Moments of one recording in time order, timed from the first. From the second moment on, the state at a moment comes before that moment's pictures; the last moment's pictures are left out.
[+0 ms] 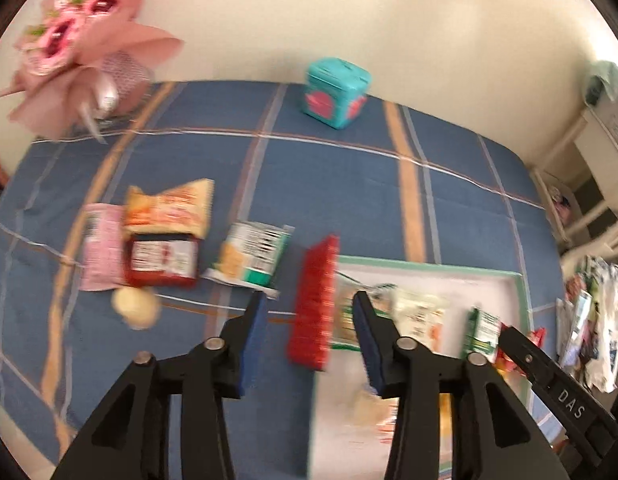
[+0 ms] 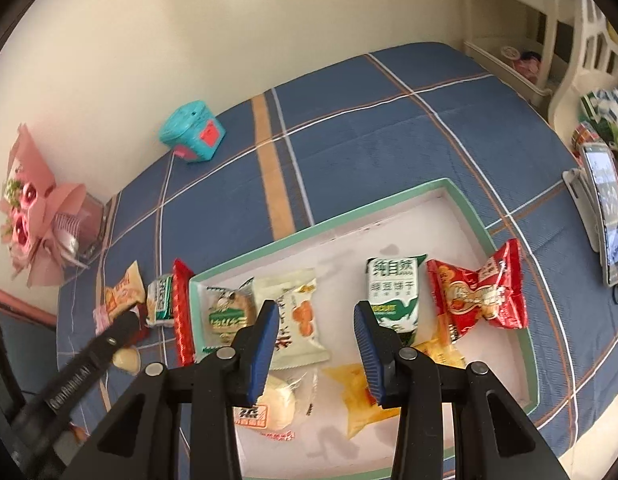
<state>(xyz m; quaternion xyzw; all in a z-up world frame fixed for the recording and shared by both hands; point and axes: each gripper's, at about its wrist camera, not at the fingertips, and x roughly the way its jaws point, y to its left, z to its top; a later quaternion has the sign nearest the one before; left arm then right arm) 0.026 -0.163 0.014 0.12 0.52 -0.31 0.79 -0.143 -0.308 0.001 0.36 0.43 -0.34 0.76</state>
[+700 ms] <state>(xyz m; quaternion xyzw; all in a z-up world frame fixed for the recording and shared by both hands) 0.096 -0.076 0.014 0.11 0.52 -0.20 0.83 -0.060 -0.229 -0.024 0.30 0.49 -0.28 0.77</state>
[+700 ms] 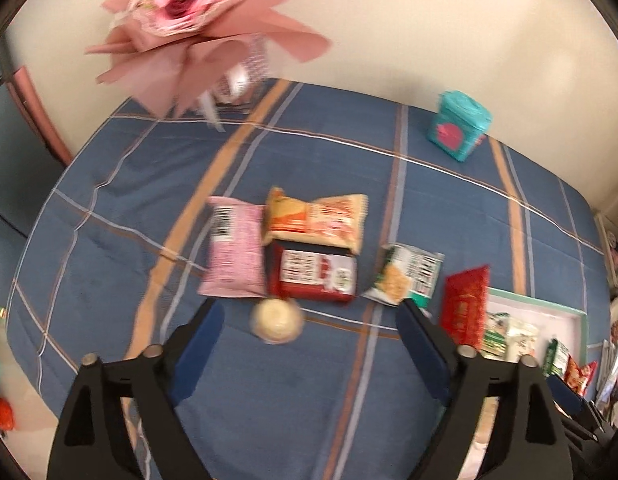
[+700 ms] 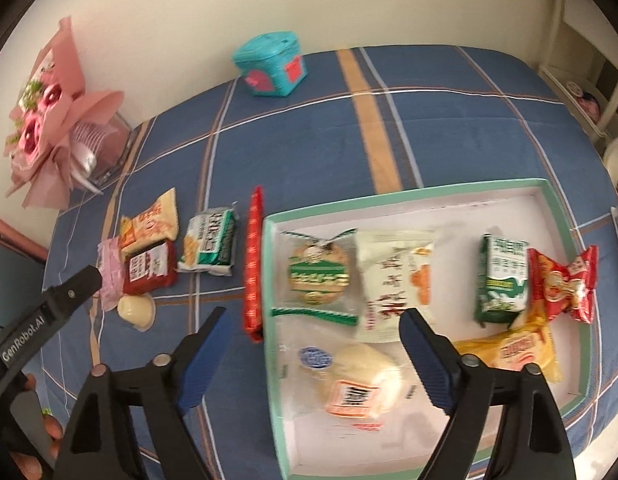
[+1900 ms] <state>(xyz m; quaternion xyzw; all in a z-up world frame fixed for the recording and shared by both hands) 0.154 -0.040 -0.036 0.08 0.56 -0.18 0.81 0.003 -0.197 -0.047 0.25 0.46 -0.23 0.82</state>
